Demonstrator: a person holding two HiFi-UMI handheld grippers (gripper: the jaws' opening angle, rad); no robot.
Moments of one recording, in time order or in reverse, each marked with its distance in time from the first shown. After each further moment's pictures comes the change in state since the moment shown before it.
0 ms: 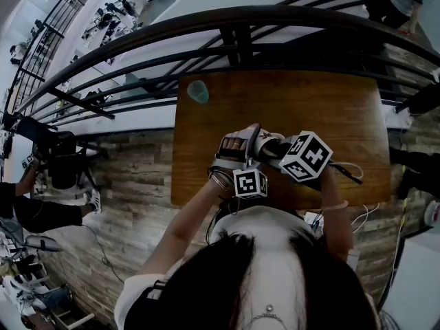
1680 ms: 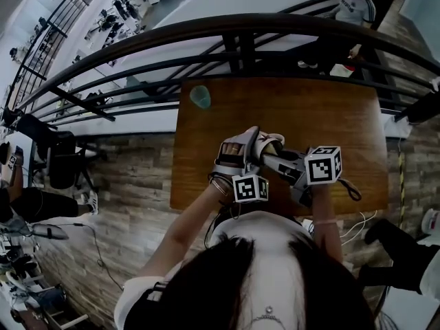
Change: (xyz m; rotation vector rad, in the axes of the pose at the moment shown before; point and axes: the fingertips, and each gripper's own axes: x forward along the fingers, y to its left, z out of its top) left arm -0.011 0.028 0.007 -0.098 -0.001 0.087; right arm -0.034 -0.001 0.037 0.497 -0.607 0.276
